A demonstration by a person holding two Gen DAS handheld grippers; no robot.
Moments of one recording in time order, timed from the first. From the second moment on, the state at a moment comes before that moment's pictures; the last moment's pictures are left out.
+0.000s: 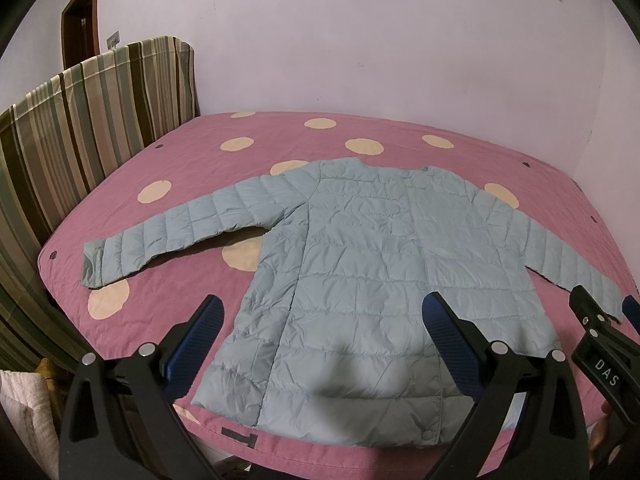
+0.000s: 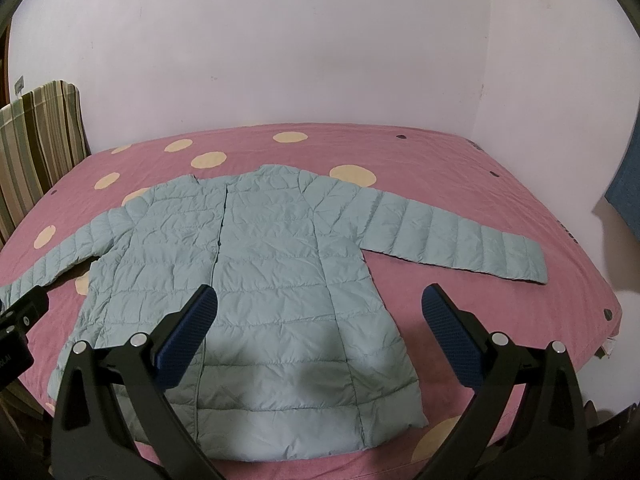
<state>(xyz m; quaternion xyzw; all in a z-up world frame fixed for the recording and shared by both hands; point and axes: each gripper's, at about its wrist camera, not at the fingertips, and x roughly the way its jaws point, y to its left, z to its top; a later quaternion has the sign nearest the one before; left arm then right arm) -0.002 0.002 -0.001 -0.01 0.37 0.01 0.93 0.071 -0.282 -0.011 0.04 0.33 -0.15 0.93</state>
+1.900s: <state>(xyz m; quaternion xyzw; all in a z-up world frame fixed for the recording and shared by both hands) 0.085 0.124 -0.076 -0.14 0.44 0.03 0.89 0.114 -0.388 -0.063 0.15 0.37 -0.19 0.90</state>
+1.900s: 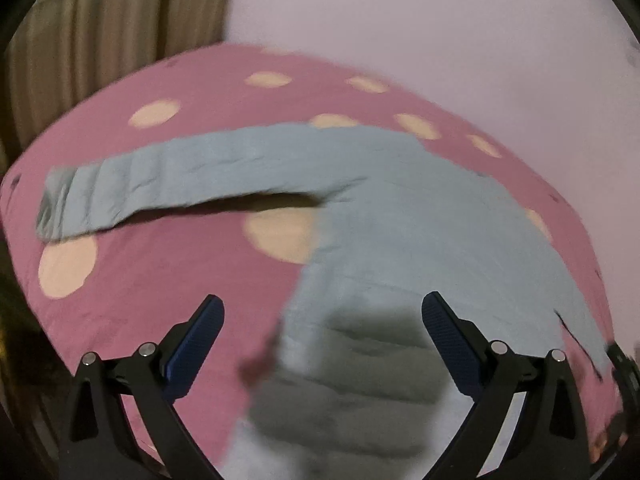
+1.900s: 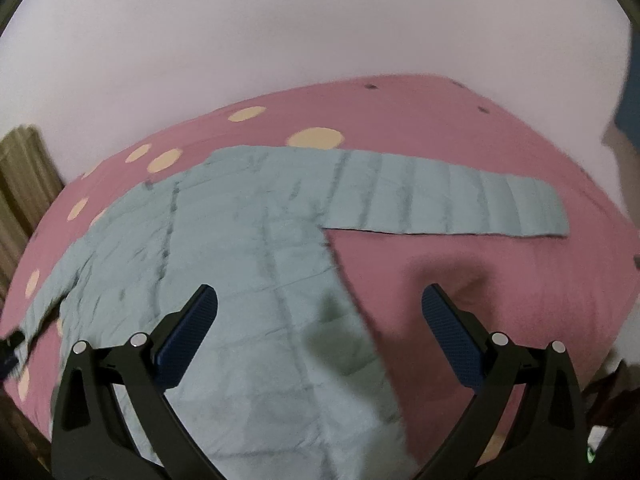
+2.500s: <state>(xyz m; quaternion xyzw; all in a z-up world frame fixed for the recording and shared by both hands) 0.104 0.235 -0.149 -0.19 0.47 0.22 0.83 0.083 -0.636 -0.147 0.43 0.31 -0.31 0.79</state>
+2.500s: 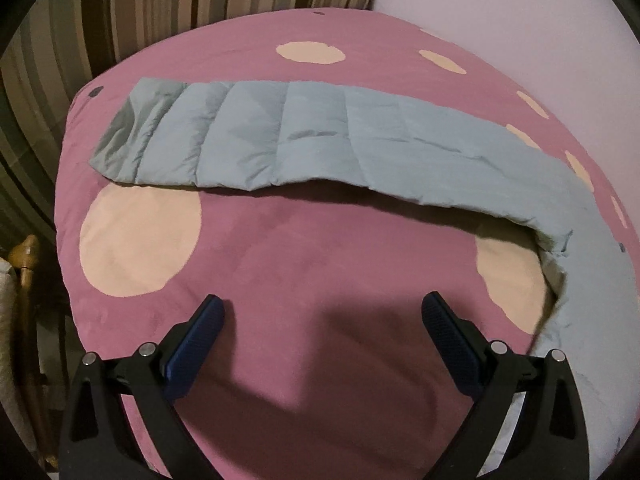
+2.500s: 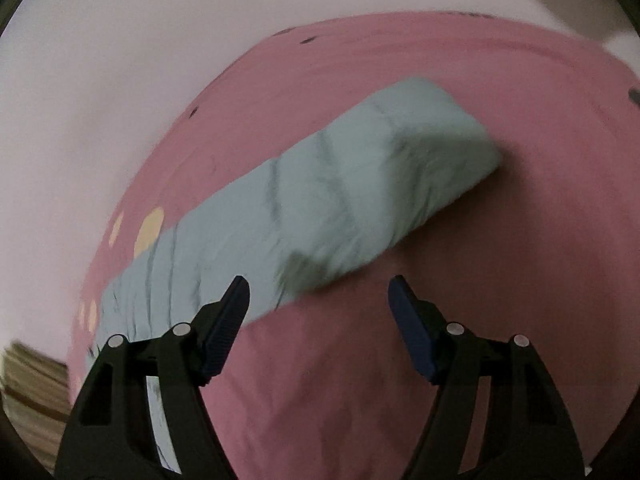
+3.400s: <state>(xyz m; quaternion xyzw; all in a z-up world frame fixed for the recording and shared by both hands) 0.119 0.233 -0.166 -0.11 0.46 0.29 0.83 0.088 -0.621 -0.112 0.39 0.24 -0.31 0.84</state>
